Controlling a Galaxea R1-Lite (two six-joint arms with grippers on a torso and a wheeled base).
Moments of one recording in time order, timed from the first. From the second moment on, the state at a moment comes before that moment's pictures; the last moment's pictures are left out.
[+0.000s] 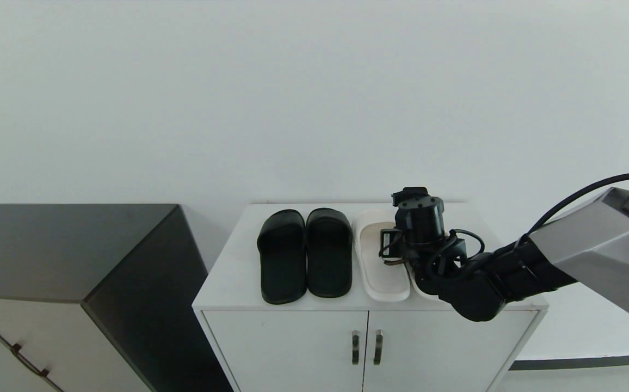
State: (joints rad) left arm 0.00 0.00 0.00 0.00 0.00 -0.03; right arm 0.65 2.16 -1.20 -0.67 -0.60 0.20
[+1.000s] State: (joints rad) left arm 0.00 0.00 0.00 0.00 0.00 -0.03; right arm 0.82 1.52 -0.60 -0.61 -0.18 0.13
